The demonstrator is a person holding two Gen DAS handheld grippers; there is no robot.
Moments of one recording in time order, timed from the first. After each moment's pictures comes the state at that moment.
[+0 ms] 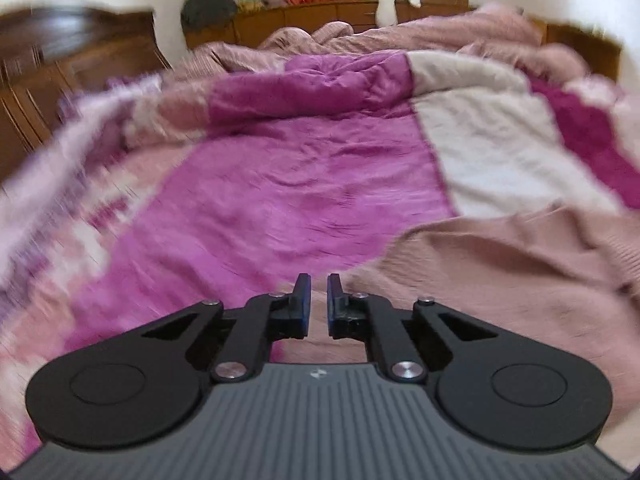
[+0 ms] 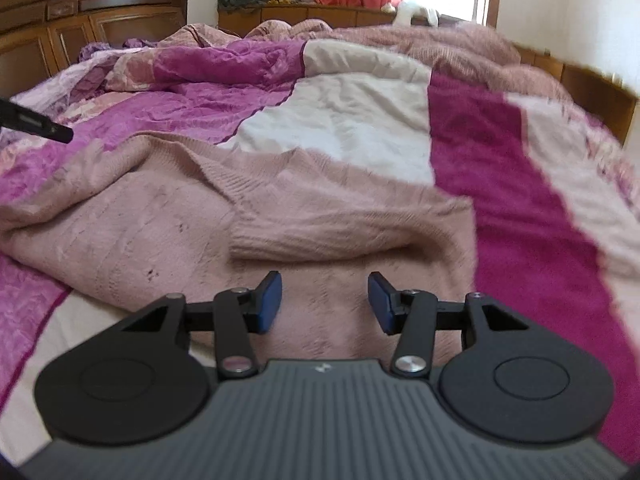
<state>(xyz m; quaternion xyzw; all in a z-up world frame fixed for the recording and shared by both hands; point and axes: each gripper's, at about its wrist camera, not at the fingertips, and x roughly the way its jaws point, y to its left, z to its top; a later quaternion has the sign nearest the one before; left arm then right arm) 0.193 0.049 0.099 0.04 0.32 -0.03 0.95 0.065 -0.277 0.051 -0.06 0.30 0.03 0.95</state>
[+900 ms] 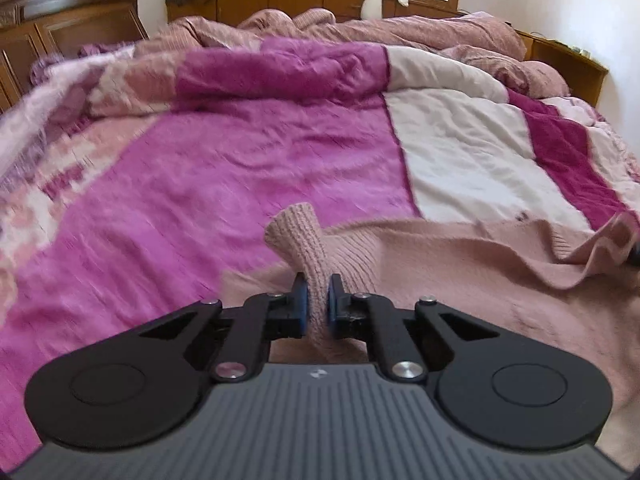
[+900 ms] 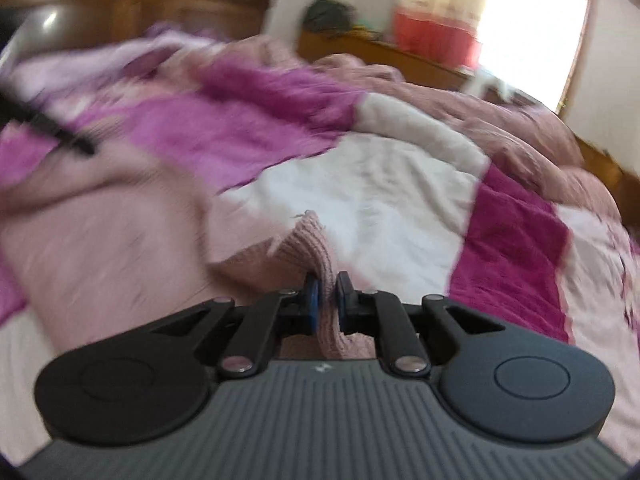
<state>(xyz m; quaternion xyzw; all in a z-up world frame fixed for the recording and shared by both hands) 0.208 0.037 0.083 0.01 0.33 -0.06 0.94 0.144 -0.296 0.085 -0.15 0.24 0.12 0.95</state>
